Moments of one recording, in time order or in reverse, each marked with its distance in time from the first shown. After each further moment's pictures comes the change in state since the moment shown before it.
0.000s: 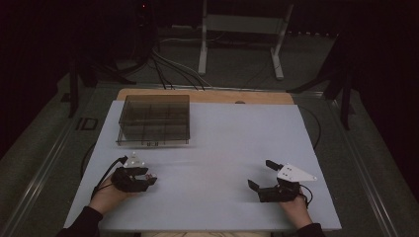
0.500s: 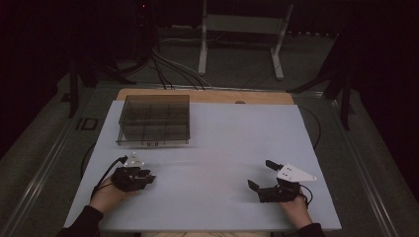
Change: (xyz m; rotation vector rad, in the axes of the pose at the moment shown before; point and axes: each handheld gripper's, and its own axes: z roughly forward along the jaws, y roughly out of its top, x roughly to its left) left arm 0.005 -0.002 0.003 0.008 -0.017 0.007; right arm 0.000 0.000 0.000 0.001 0.002 -0.002
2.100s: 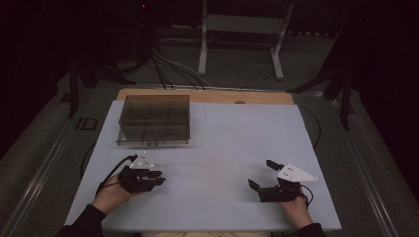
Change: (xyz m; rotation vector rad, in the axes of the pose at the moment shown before) left arm -0.032 0.031 -0.018 -0.031 -0.120 0.138; right arm -0.001 0.000 -0.001 -0.003 -0.007 0.005
